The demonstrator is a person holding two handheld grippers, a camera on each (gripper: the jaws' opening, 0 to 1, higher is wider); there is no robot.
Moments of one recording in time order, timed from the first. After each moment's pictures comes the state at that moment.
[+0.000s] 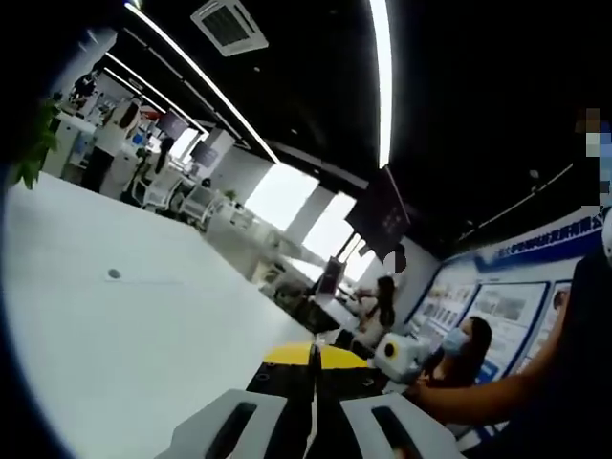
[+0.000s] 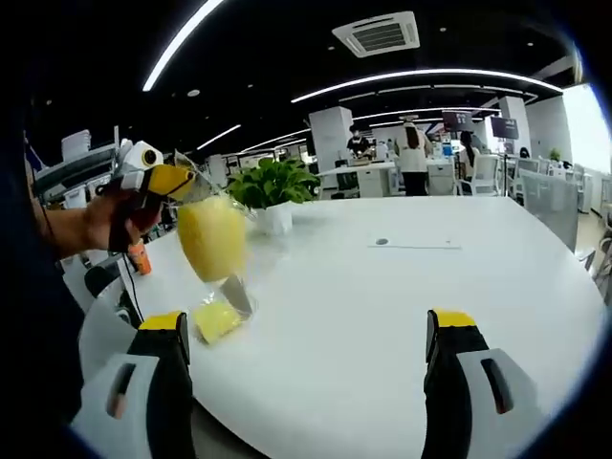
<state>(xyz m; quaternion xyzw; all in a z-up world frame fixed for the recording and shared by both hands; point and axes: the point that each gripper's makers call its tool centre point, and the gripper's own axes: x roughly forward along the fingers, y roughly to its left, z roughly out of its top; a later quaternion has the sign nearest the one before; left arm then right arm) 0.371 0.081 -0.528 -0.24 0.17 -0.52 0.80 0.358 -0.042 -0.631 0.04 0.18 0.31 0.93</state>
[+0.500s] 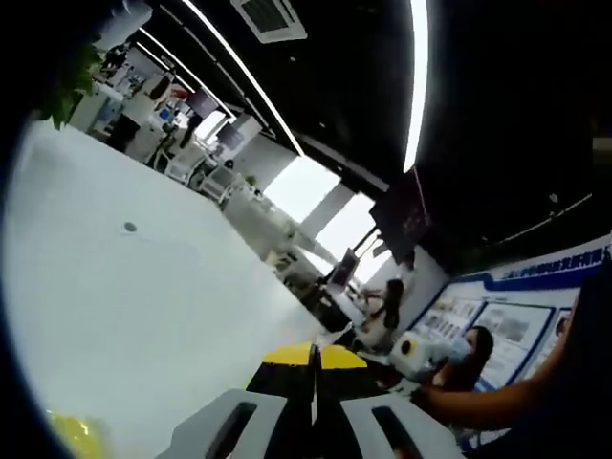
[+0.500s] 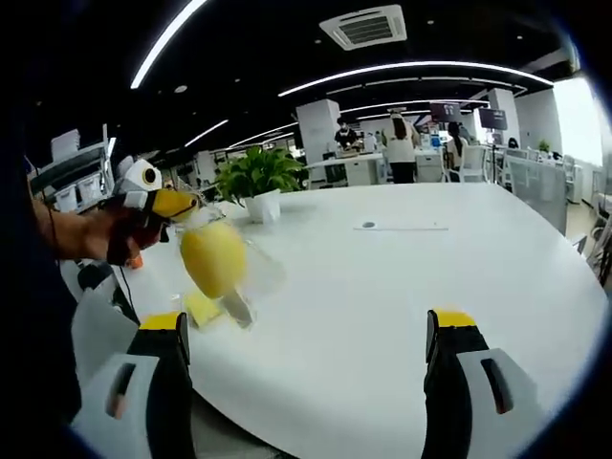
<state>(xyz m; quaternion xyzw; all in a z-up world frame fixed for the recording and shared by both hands) 0.370 0.083 -0.584 -0.28 0.21 -0.50 0.79 0.348 -0.053 -0.653 0.04 0.19 0.30 0.93</state>
